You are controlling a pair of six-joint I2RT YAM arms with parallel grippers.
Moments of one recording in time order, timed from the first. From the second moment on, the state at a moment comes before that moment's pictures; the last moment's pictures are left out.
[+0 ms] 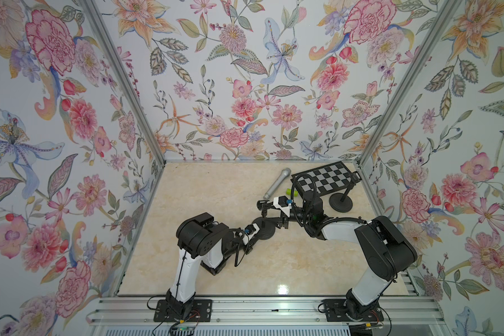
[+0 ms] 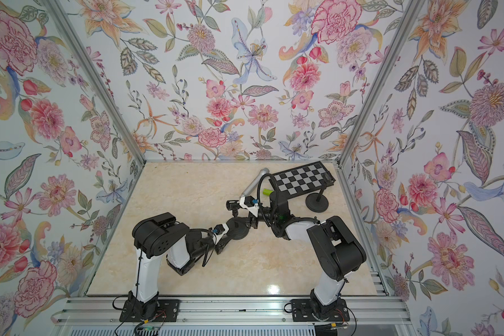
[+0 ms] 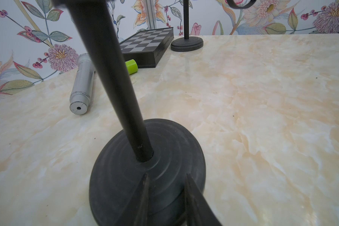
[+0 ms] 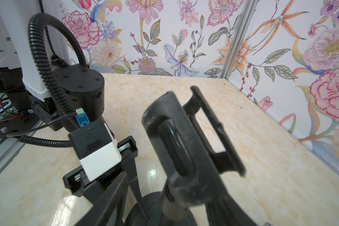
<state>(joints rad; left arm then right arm) -0.63 2.12 0.35 1.53 0.37 0.20 0.50 1.73 0.77 0.71 -0.92 -0.33</state>
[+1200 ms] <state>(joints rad) -0.63 2.13 0.38 1.53 0.37 0.18 0.78 1.94 0.46 1.48 -0.07 -0.02</state>
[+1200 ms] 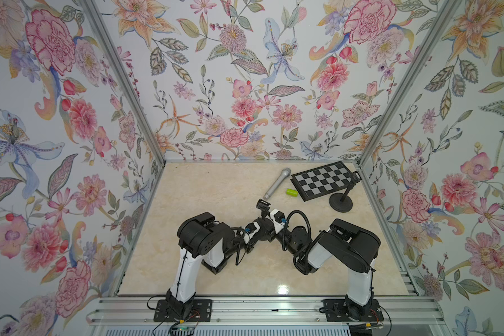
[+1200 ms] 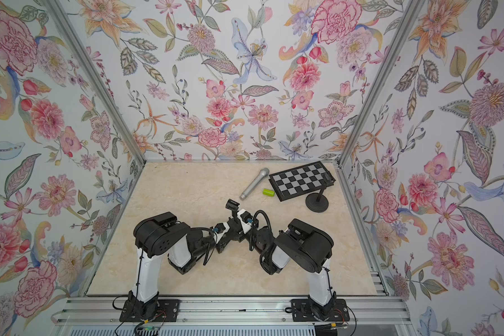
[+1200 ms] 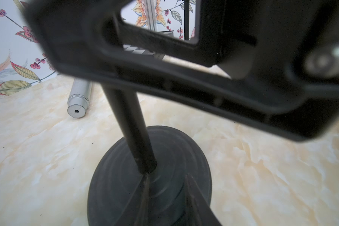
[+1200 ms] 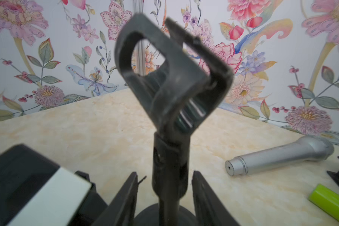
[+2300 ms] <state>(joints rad) -0.61 2.14 0.39 1.53 0.35 0.14 1.01 1.97 0.62 1.51 0.48 -0.06</state>
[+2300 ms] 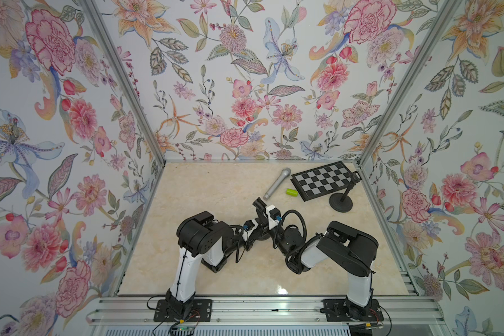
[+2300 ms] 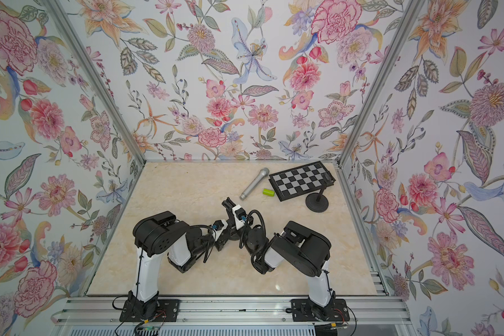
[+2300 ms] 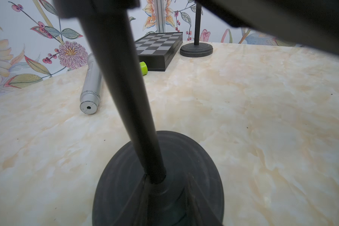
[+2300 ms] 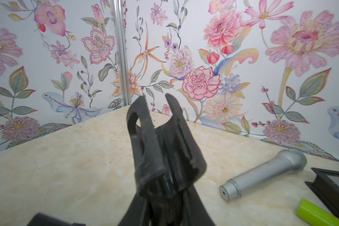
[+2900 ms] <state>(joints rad) -0.61 2.15 0.40 1.53 0.34 0.12 0.55 1.85 0.50 1.37 -0.58 -0.06</state>
